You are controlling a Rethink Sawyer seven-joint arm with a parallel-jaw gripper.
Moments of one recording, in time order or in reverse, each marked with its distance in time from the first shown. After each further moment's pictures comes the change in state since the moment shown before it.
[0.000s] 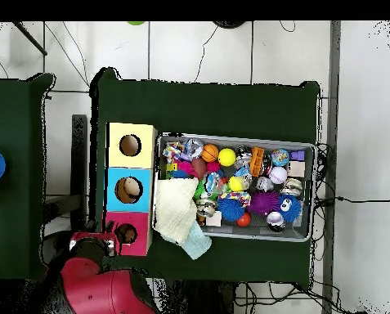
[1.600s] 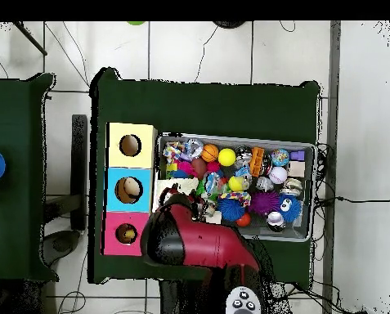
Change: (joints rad) arm -0.377 0.215 -0.005 -0.136 -0.073 -0.027 0.000
